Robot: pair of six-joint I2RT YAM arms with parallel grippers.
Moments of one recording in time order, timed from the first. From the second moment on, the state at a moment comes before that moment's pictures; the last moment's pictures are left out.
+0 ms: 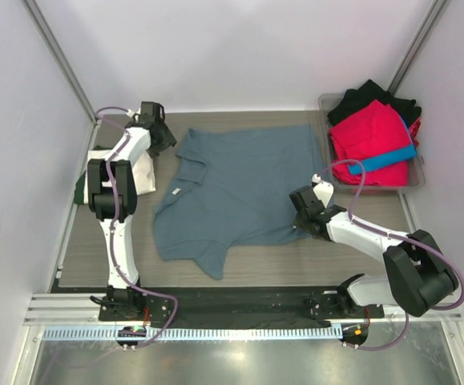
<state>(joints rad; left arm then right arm) -0.08 2.26 1.91 -0.58 -0.15 -0.61 0.52 1.32 0.60 -0.32 0.41 0.79</state>
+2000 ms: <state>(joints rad) 0.02 2.39 2.09 -0.49 0.02 -0.63 0.52 1.09 0.56 -0.43 0.31 0.79</state>
